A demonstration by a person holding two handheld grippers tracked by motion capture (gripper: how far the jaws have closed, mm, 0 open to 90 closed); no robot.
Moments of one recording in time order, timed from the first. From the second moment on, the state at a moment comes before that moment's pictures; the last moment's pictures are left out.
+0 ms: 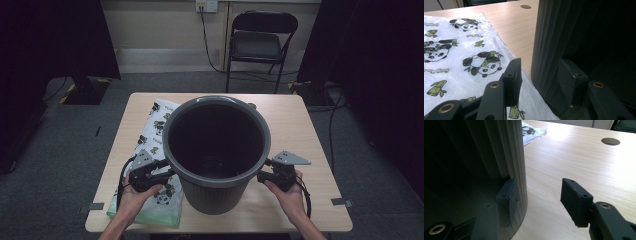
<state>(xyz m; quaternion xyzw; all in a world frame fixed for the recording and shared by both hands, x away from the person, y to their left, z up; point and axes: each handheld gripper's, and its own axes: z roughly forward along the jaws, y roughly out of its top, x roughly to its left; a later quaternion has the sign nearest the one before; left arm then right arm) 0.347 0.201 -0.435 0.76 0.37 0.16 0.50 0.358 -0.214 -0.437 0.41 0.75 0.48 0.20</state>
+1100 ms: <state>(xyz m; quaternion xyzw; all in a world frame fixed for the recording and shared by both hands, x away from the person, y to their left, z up) 0.366 0.198 -0.492 0.82 0.41 0.15 0.37 0.369 -0.228 -0.399 0.37 0.78 0.47 0.16</state>
